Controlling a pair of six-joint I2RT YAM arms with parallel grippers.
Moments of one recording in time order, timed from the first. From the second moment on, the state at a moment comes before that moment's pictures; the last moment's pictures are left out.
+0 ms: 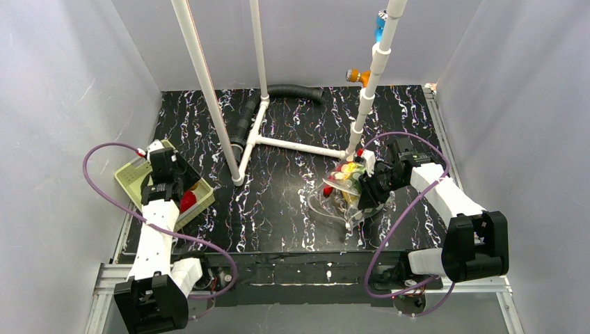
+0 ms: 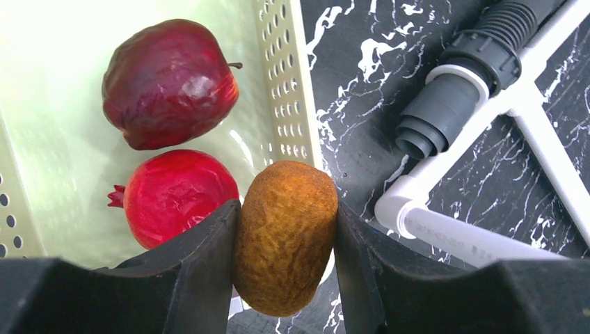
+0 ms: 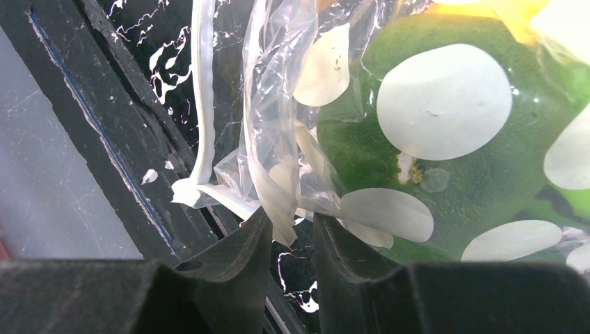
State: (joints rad) left arm 0.17 0.94 0.73 -0.54 -0.11 -0.48; right arm 0.19 1.32 0.88 -0.90 -0.72 -0.56
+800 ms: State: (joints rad) left arm 0.25 1.06 0.75 -0.54 -0.04 -0.51; right arm 0.19 1.32 0.88 -0.90 -0.72 -0.56
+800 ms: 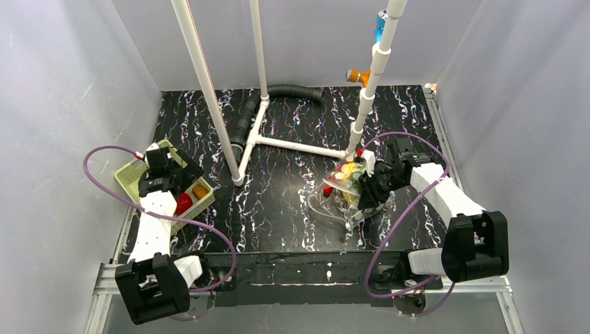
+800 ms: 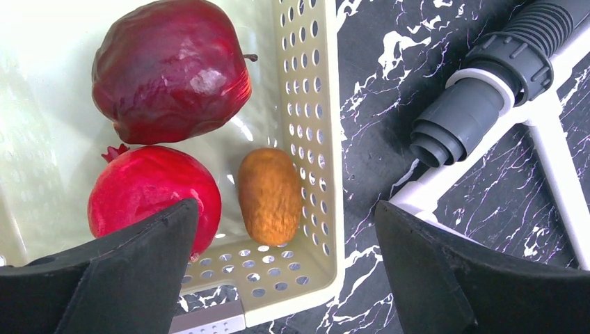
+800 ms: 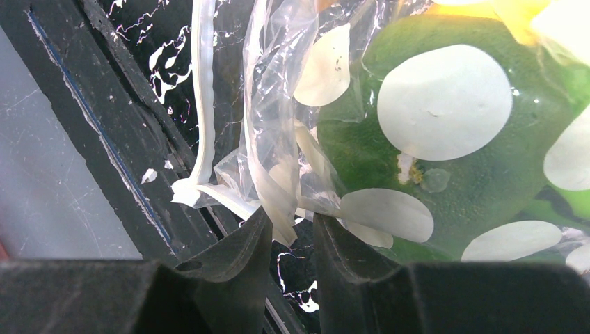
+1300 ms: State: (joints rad) left arm 0.25 0.99 0.75 -0.52 0.09 -0.47; right arm 0.19 1.32 0.88 -0.90 -0.72 -0.57
